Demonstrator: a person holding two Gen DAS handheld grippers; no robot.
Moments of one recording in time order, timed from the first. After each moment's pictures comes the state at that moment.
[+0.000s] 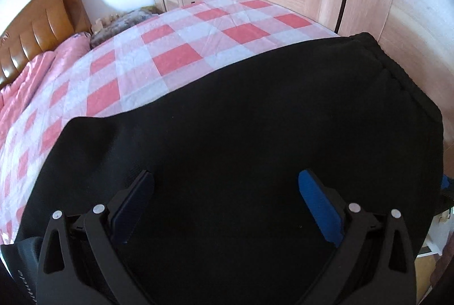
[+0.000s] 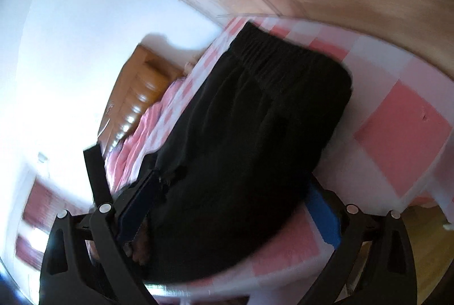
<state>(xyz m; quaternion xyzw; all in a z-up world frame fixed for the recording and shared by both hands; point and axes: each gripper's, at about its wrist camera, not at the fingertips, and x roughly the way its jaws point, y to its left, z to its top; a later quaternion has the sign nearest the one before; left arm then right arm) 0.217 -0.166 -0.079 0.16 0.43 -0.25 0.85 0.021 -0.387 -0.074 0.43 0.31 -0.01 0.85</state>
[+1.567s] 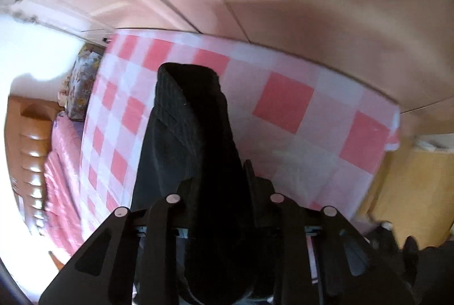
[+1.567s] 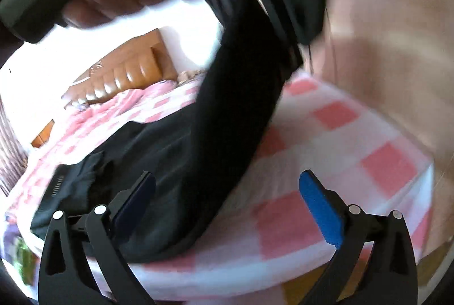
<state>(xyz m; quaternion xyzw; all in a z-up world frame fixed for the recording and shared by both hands) 0.148 -0.386 0.014 0.47 0.46 -0.29 0.70 -0.011 -0.288 -0.054 0.19 0.27 -0.01 0.94</state>
